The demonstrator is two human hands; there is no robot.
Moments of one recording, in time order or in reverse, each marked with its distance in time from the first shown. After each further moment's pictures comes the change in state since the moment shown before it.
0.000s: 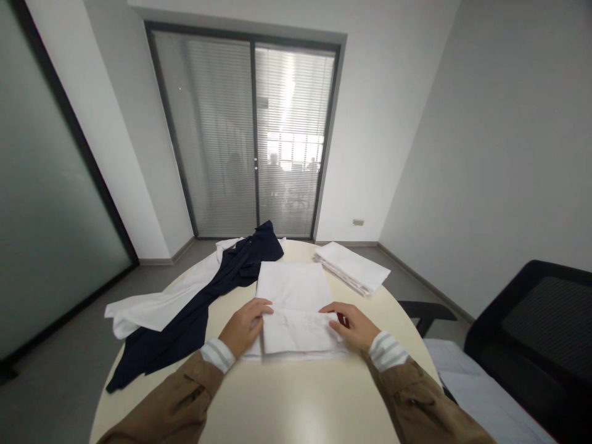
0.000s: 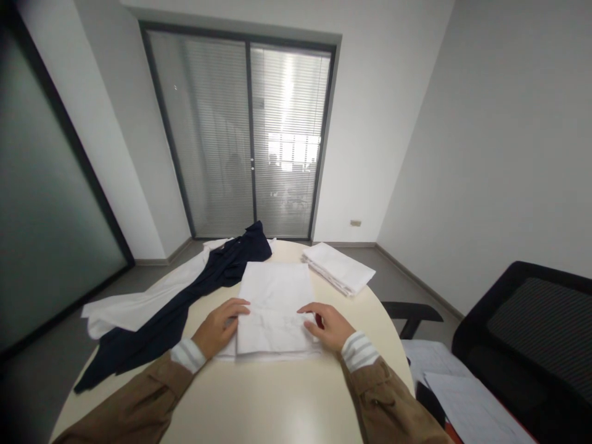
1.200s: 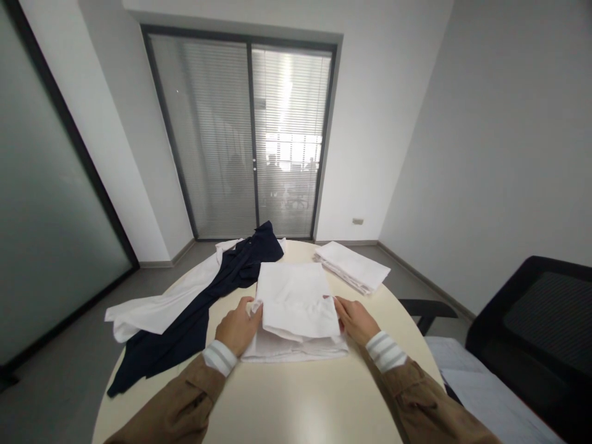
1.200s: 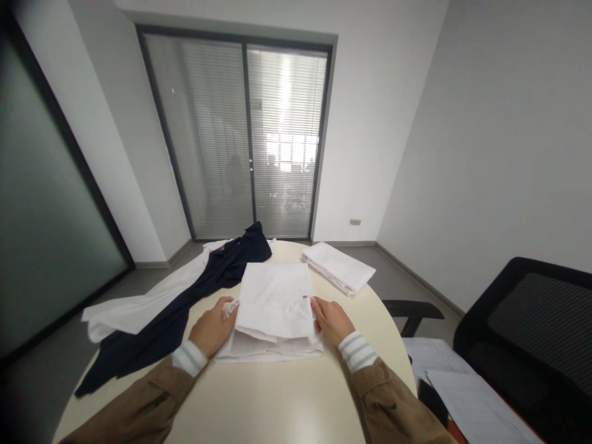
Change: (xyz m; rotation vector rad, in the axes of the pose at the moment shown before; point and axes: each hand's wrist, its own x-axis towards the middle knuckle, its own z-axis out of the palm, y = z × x) left_hand 0.004 0.012 -0.005 0.187 0.119 -0.635; right_hand 0.006 -0.014 0.005 -0.056 0.181 0.287
